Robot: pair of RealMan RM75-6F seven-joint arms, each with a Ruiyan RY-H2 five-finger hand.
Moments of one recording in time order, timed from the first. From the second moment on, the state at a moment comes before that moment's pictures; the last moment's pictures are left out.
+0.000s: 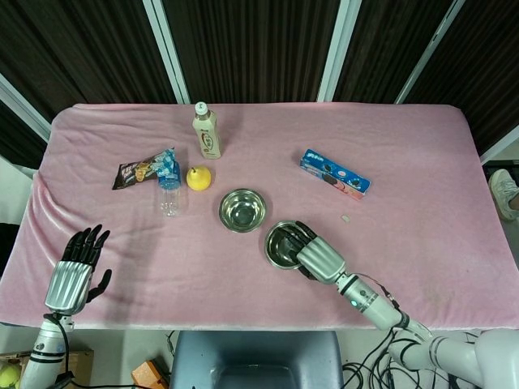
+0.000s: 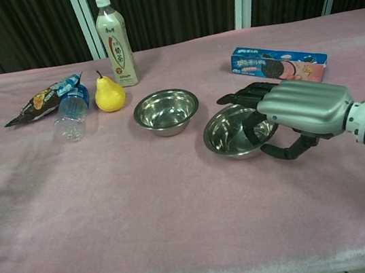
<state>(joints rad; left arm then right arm) -0.24 -1.45 -0.01 -1.28 1.56 1.54 0.07 0.63 -1.65 0.03 -1.13 -1.73 1.06 -0.08</state>
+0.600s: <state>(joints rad) -0.22 -1.45 -0.03 -1.26 1.55 1.55 0.01 0.73 -1.60 0.21 -1.27 -1.63 1.08 -0.28</state>
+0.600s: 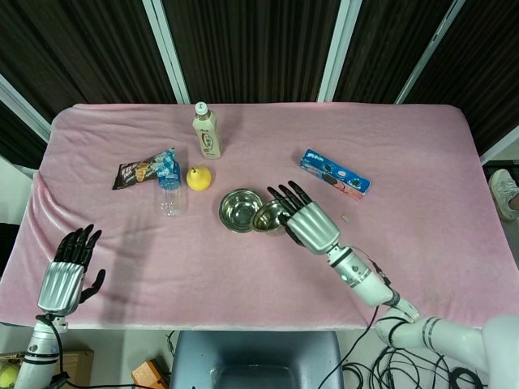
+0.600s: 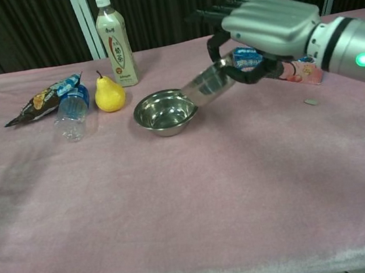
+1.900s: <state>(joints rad) -0.16 -1.42 -0.03 -1.26 1.57 1.60 -0.02 0.77 -1.60 0.08 -1.28 -1.50 1.01 -0.34</state>
